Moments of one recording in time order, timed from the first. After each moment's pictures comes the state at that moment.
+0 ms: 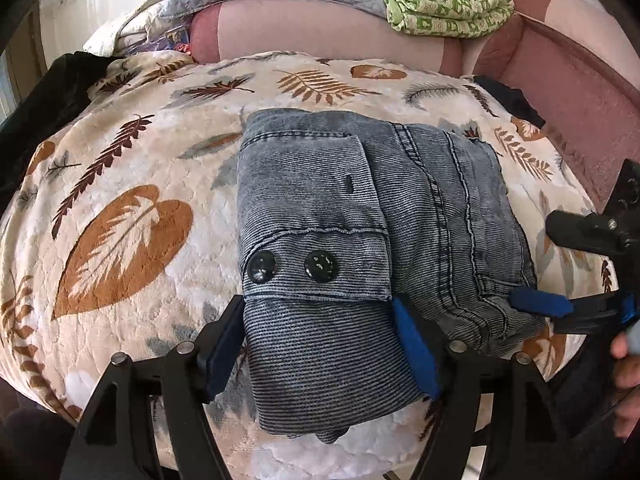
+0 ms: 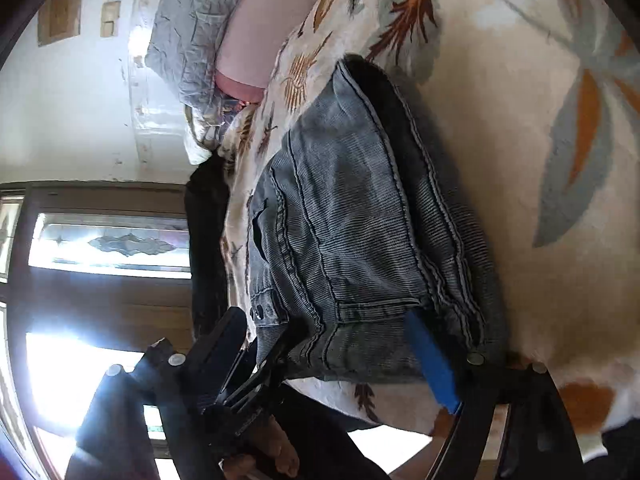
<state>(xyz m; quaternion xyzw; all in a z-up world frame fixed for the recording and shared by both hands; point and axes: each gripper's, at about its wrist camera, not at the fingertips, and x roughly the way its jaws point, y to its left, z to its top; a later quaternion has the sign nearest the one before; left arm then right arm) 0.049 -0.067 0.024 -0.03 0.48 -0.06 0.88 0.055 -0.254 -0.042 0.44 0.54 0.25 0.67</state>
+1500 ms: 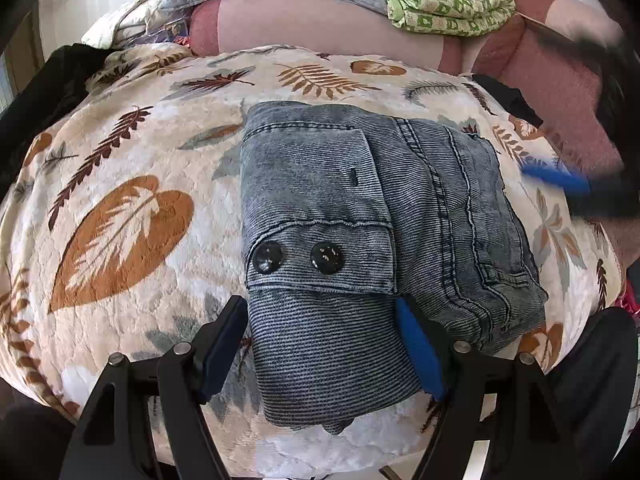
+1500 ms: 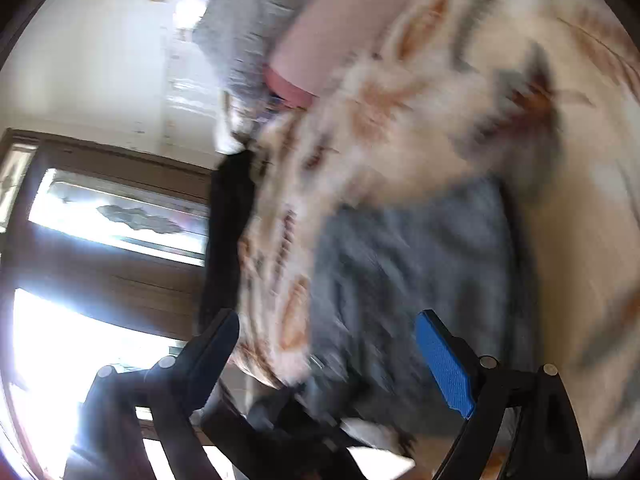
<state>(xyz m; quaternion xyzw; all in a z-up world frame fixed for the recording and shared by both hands) 0.039 -0.060 0.021 -0.03 0.48 -0.06 0.87 0.139 -0.225 0.035 0.39 0.50 0.31 0.71</state>
